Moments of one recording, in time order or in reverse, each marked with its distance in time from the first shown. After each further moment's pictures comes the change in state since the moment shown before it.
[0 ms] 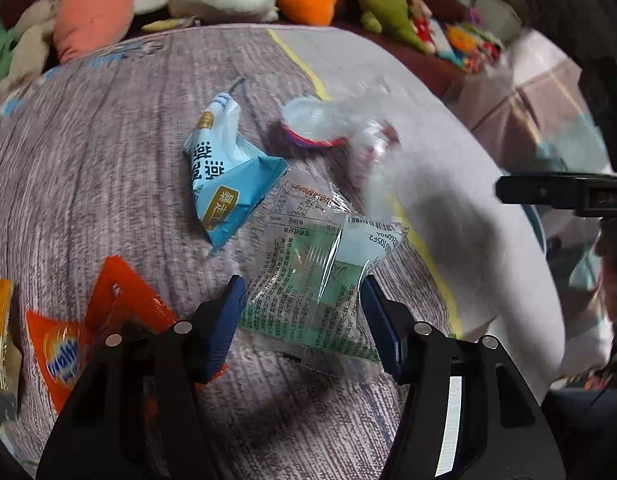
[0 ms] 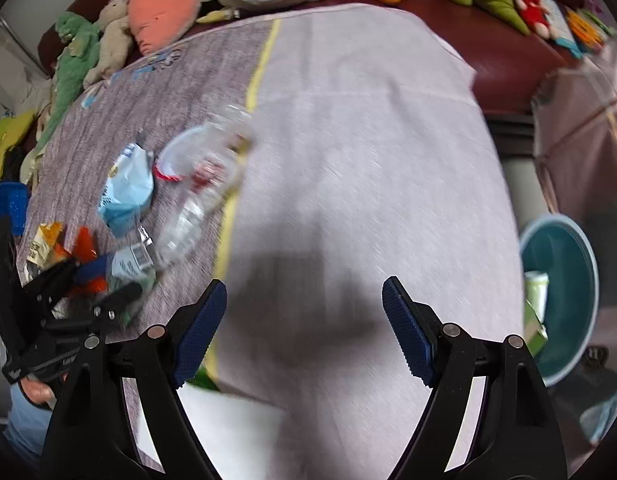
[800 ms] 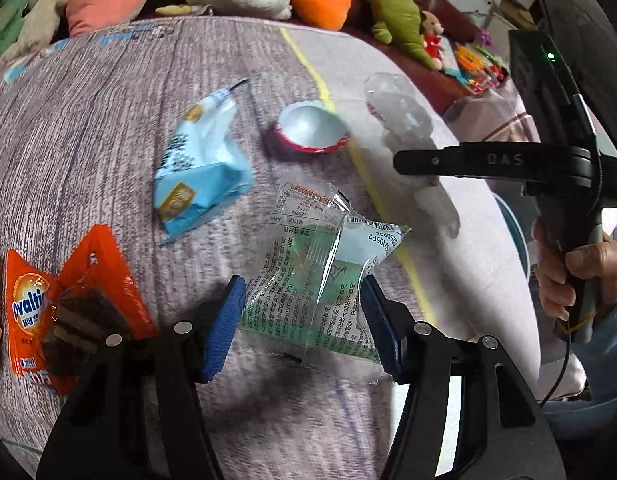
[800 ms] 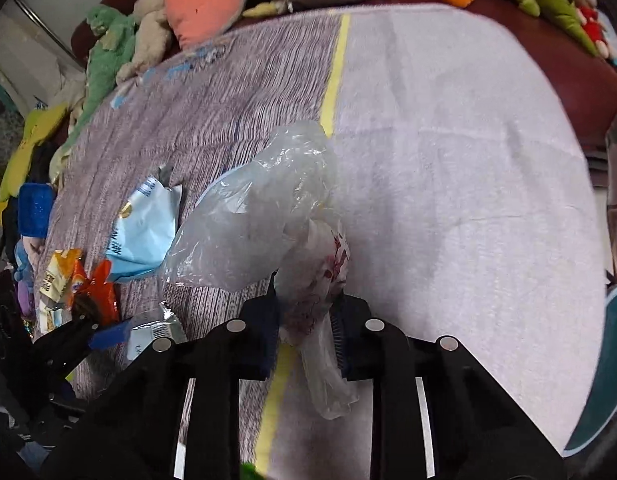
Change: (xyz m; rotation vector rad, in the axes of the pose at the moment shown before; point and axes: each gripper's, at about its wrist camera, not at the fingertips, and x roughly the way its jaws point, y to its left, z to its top) left arm -0.003 -0.009 0.003 -0.083 0.003 -0.051; right arm 0.054 0.033 0.050 -0.057 -0.008 0.157
